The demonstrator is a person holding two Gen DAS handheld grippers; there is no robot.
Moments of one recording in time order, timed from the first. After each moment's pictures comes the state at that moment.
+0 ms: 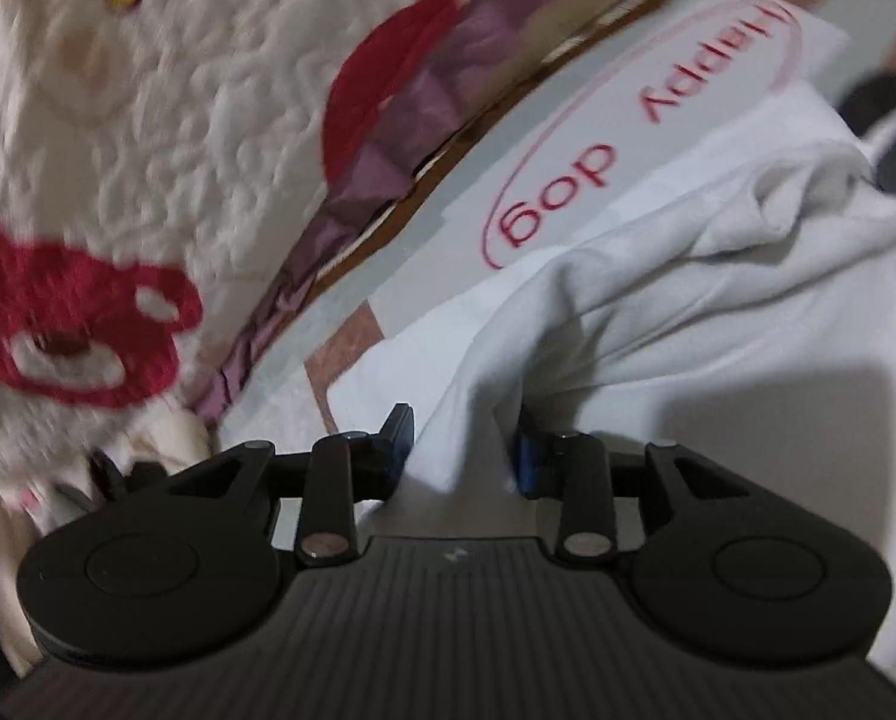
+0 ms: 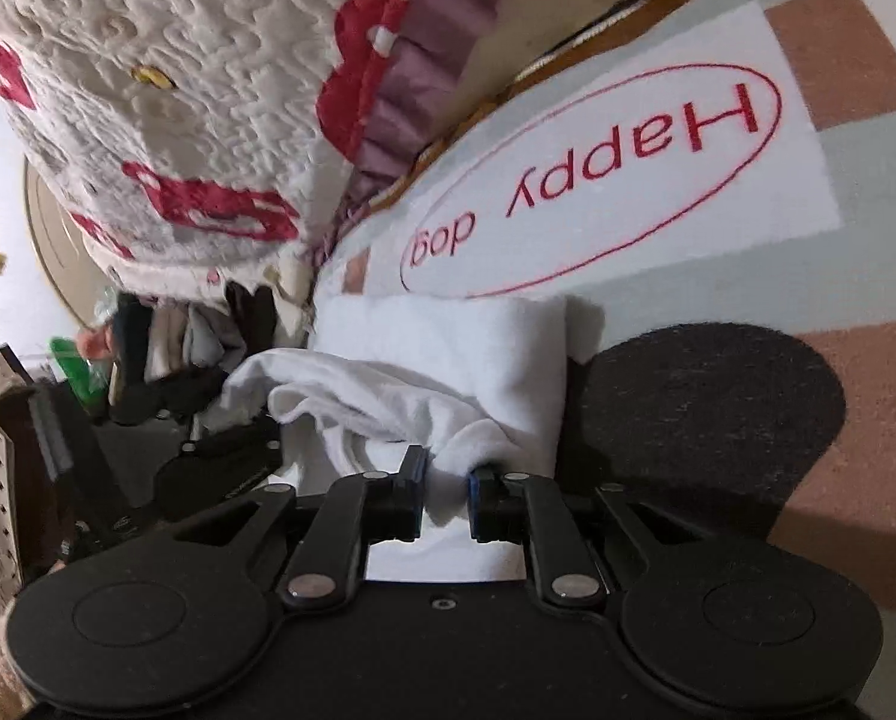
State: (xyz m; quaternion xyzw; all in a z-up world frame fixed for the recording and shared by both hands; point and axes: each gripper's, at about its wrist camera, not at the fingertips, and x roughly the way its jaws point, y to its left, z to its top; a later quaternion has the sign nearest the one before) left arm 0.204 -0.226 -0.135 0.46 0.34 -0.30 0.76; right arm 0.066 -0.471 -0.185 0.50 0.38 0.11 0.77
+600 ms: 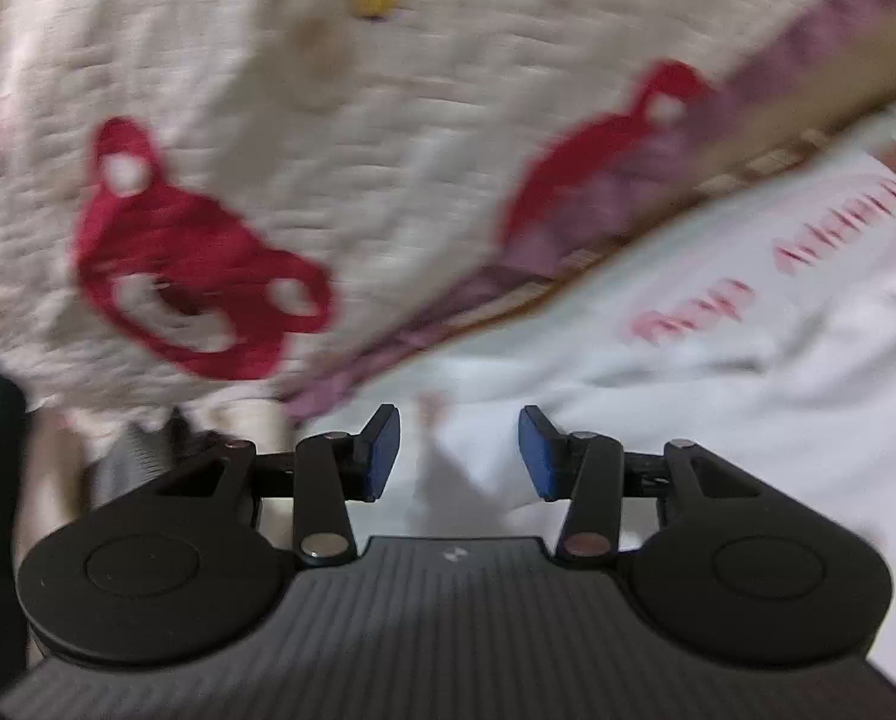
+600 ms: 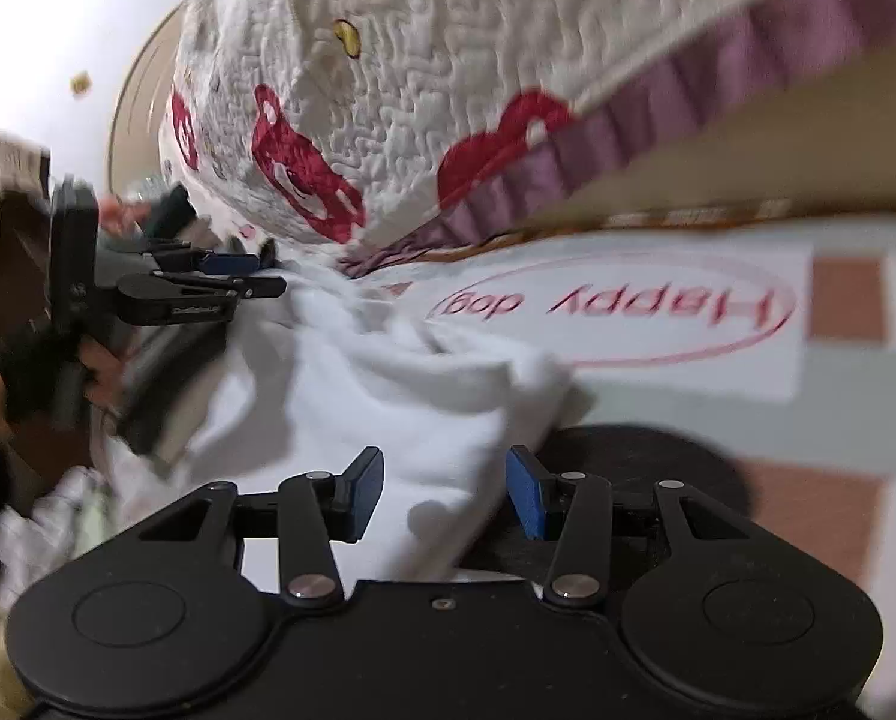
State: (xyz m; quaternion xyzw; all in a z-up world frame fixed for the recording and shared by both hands) left arm 0.225 -0.185 -0.084 0.33 0.27 -0.23 0.87; right arm 0.030 -0.444 -0.165 0.28 0.29 0.12 0.91
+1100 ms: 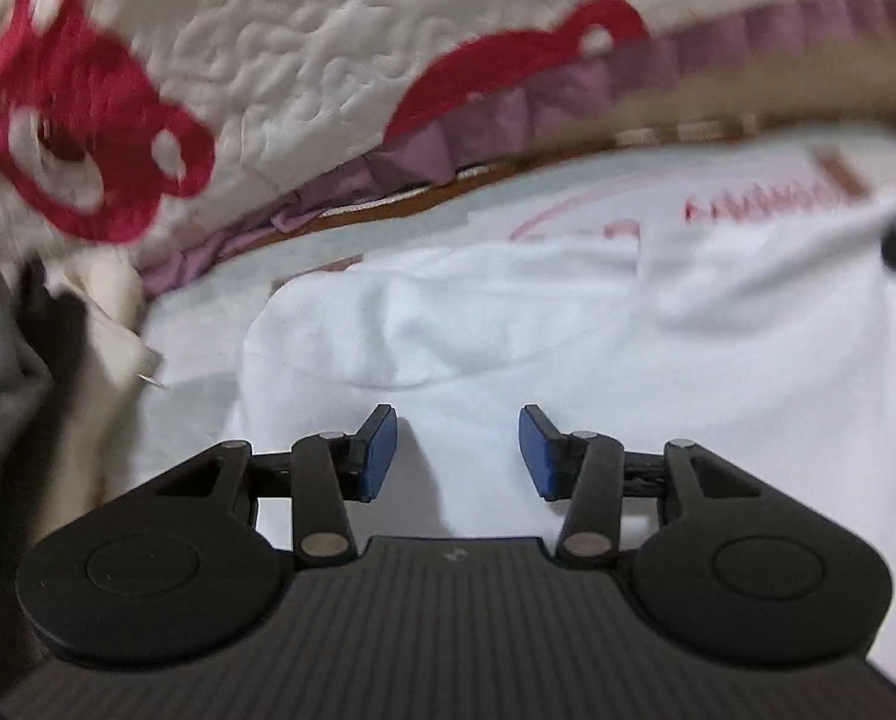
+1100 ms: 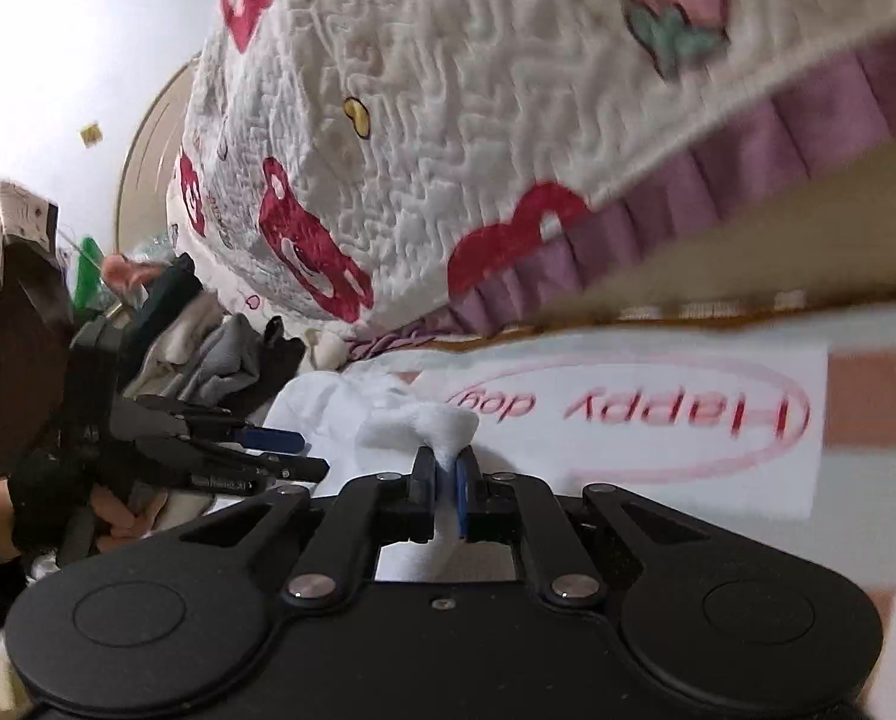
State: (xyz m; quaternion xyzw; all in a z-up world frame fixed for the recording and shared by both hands) left arm 0.222 -0.186 -0.136 0.25 0.38 -0.30 0.84; right arm 0.046 -0.446 -0.139 0.25 0.24 0.10 0.93
